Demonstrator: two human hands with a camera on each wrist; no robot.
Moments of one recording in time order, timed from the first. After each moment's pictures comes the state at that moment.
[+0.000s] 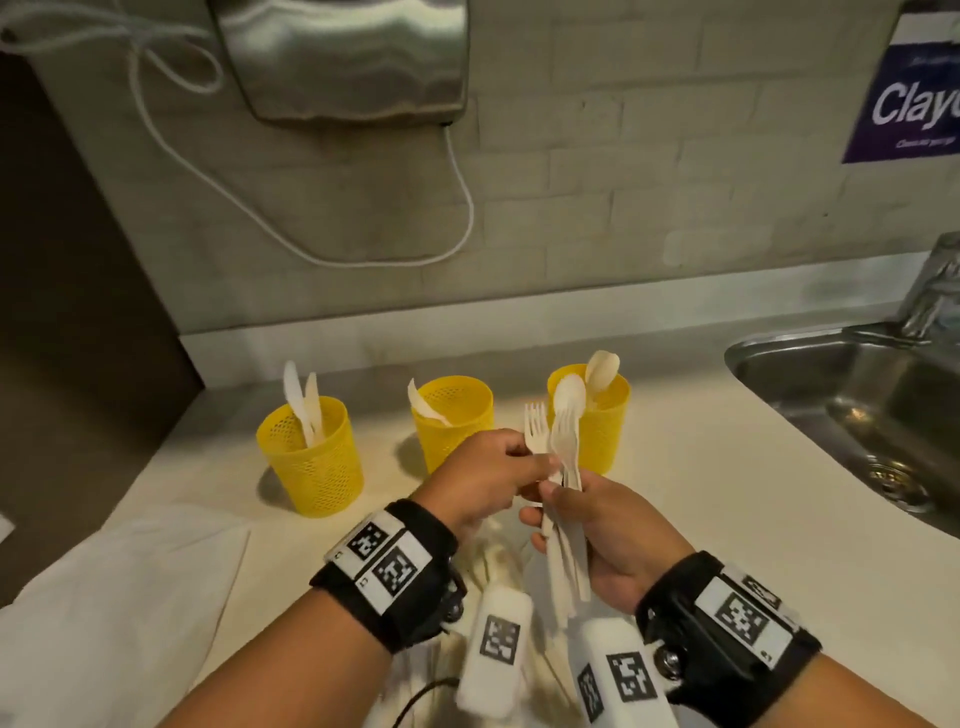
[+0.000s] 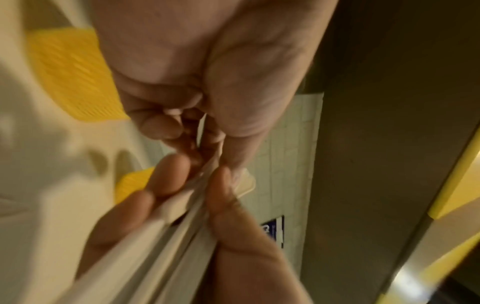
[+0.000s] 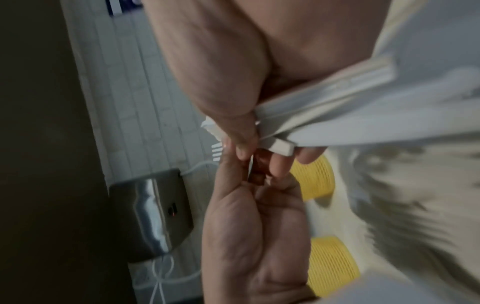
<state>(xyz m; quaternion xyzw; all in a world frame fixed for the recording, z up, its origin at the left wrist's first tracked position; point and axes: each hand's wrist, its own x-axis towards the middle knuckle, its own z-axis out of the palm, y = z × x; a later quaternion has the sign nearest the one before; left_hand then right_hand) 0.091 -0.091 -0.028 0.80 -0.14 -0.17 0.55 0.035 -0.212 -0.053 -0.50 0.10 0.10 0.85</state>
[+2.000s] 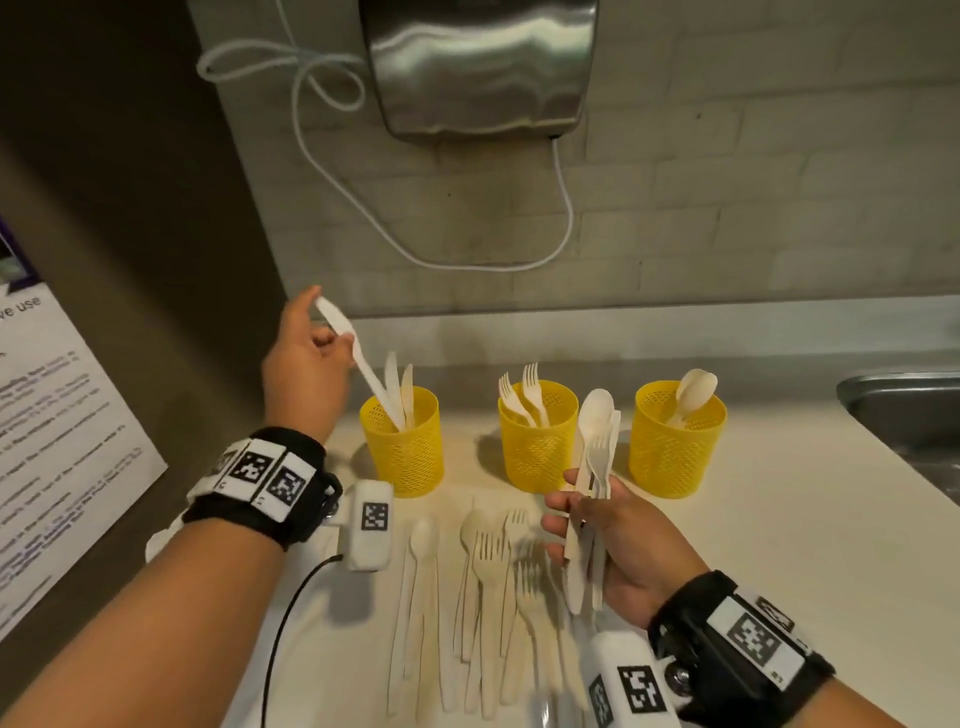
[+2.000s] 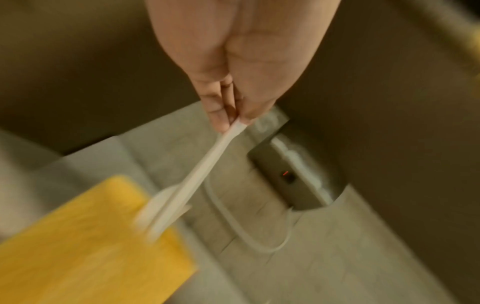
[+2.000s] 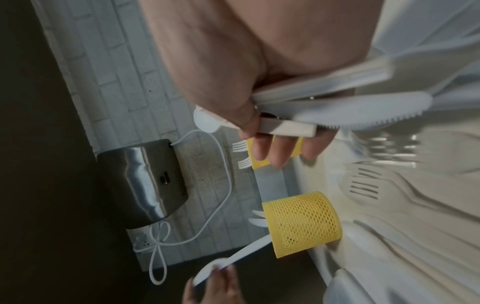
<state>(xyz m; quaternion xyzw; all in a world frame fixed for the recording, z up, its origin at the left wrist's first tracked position) 0.133 0.094 0.029 0.81 0.06 0.35 0.47 0.046 -0.163 -0.052 -0.47 0.09 0.14 0.87</state>
